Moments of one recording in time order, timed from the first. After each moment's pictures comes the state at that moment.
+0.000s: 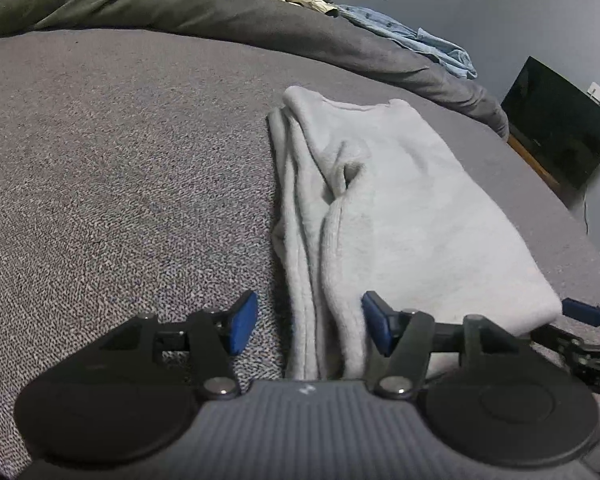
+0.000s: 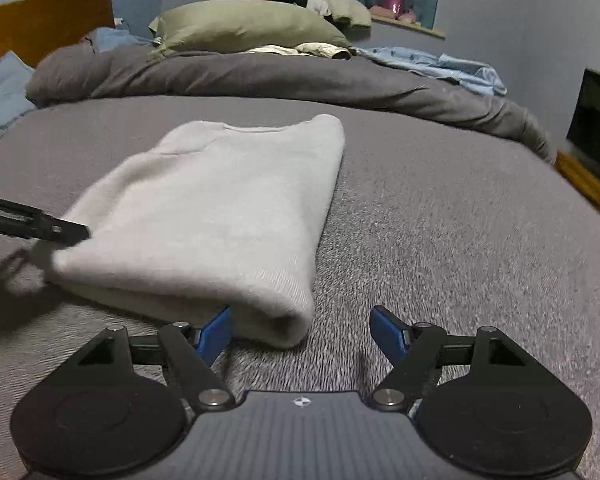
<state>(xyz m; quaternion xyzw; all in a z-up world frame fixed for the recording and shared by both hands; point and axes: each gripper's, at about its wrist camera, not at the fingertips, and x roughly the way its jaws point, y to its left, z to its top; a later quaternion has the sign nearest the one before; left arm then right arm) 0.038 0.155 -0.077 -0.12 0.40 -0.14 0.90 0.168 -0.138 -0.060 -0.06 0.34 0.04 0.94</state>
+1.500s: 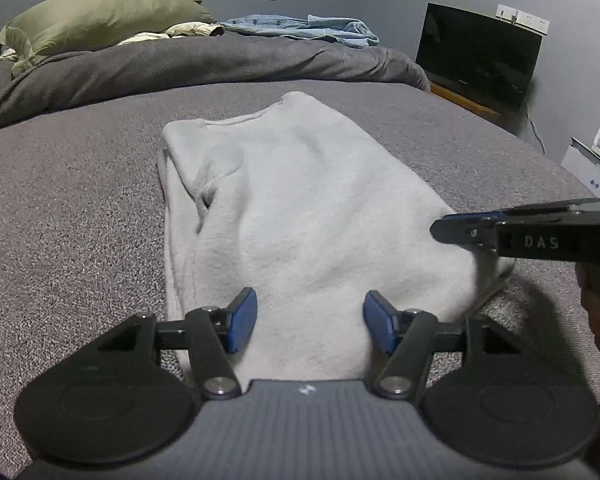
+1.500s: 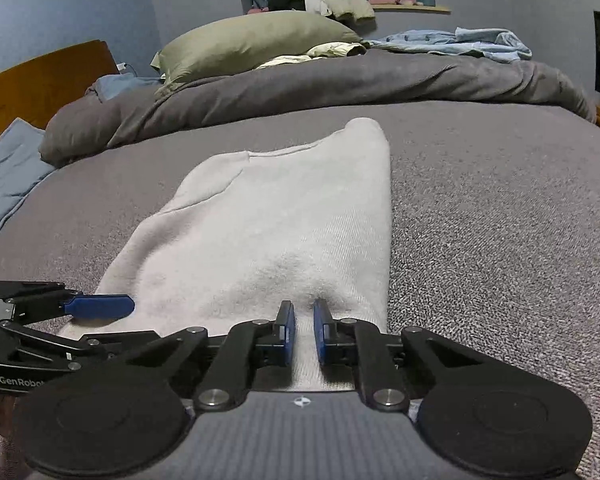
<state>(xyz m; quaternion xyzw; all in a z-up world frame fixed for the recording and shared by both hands) 0.038 0.096 -0.082 0.01 0.34 -0.25 0.91 0.239 -0.136 -0.079 0.05 0.34 0.10 0.93</state>
